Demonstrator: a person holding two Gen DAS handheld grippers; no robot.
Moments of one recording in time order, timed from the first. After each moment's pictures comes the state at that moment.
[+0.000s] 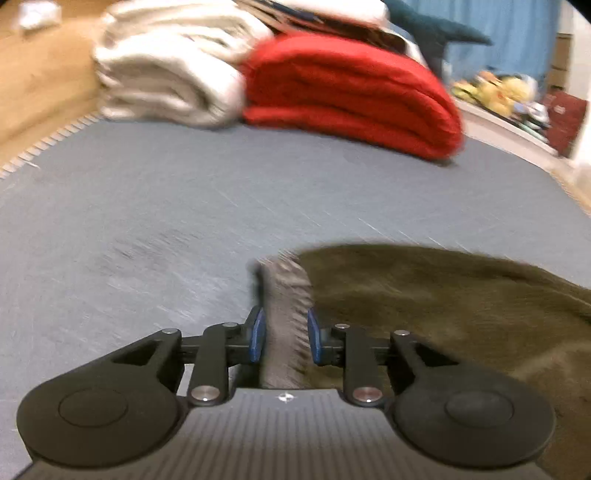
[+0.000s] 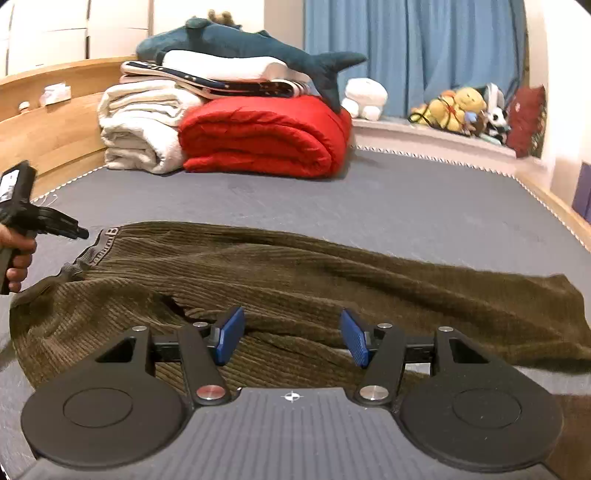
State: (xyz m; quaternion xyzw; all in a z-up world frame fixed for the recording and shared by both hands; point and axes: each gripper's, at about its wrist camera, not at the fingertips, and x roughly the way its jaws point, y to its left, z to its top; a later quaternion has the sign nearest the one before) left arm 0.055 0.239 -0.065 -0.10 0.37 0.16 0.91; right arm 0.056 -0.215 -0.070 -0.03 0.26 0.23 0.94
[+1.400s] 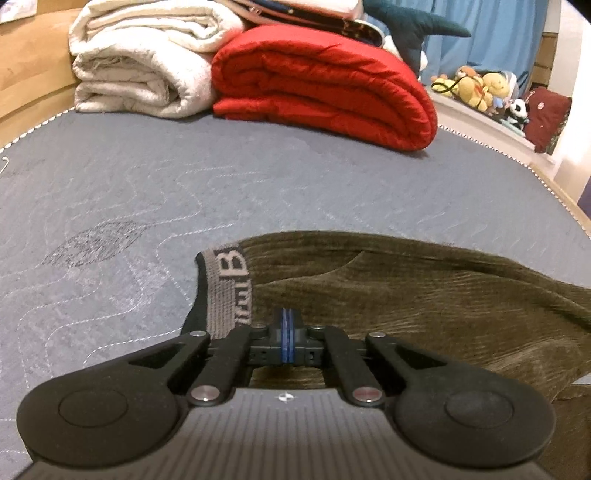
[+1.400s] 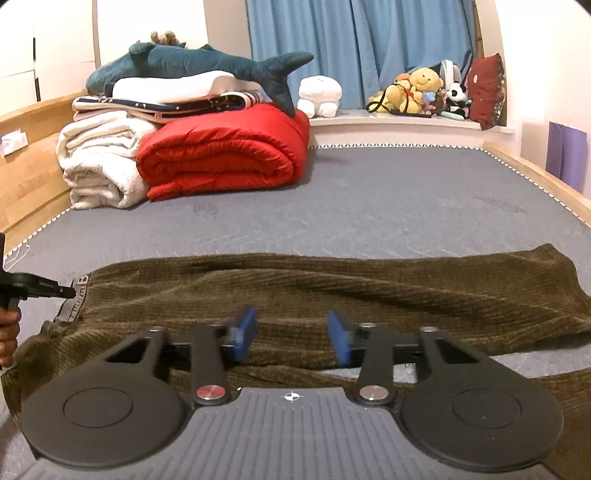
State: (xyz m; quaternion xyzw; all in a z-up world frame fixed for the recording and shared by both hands) left arm 0.070 0.208 -0.062 -0.10 0.35 0.14 0.92; right arm 0.086 -0.221 -0.067 0.04 0.26 0.18 0.95
